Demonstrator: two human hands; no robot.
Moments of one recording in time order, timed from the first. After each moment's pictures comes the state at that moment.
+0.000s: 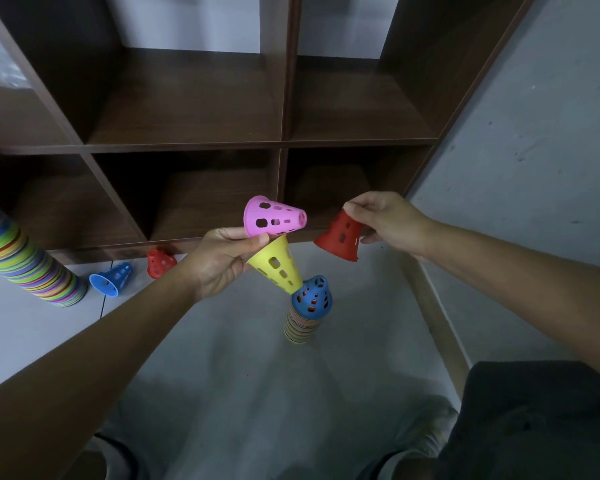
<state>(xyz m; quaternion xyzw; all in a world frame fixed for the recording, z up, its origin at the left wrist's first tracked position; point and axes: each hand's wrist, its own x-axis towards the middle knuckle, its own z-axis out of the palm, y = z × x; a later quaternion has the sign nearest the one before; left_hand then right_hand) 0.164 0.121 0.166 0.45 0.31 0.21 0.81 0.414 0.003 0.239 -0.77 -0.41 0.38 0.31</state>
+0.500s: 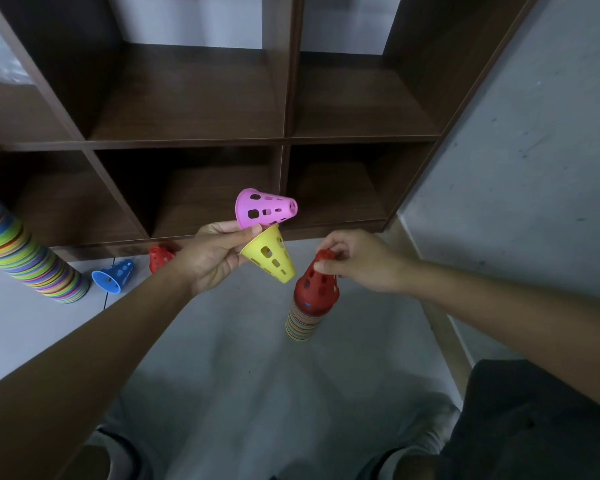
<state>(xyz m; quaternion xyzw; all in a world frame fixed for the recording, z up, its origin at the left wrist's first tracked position) 0.159 0.132 0.161 0.41 0.33 0.24 0.82 0.372 -0.012 0.204 -0.74 -0.50 0.39 0.24</state>
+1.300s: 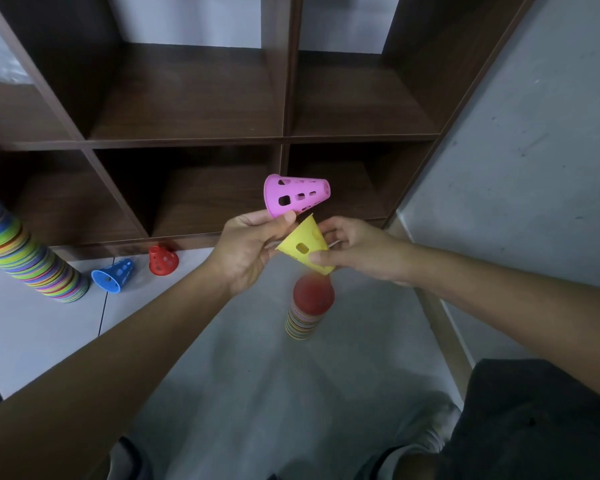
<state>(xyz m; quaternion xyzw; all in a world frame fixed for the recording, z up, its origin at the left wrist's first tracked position) 0.200 0.099 0.180 0.41 0.31 0.30 0.81 0.369 -0.009 0.222 -0.68 -0.45 0.49 0.31</state>
